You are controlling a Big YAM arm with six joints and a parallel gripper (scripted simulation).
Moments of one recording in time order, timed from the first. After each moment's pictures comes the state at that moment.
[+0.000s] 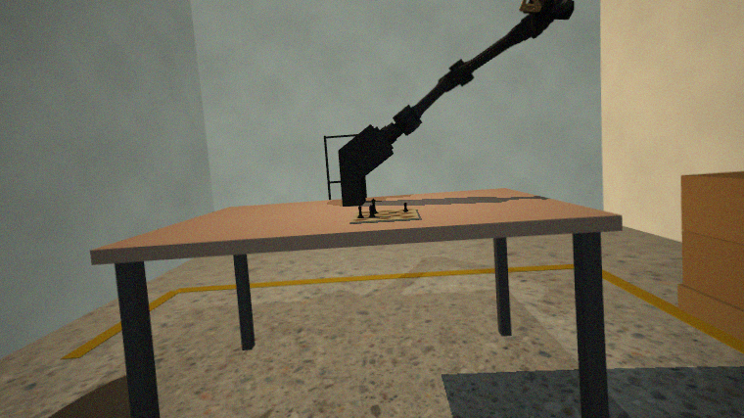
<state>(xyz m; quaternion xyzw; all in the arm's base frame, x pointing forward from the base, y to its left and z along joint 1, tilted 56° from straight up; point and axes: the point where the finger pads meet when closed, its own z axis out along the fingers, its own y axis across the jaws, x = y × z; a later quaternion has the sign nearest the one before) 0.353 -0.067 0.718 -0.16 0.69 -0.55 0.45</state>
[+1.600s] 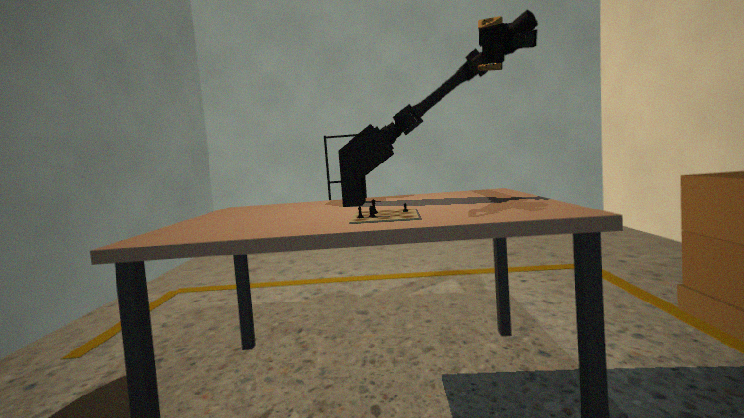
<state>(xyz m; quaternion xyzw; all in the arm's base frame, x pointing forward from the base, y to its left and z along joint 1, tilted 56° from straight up) 0.594 0.019 0.370 -0.26 0.86 -0.17 0.40</state>
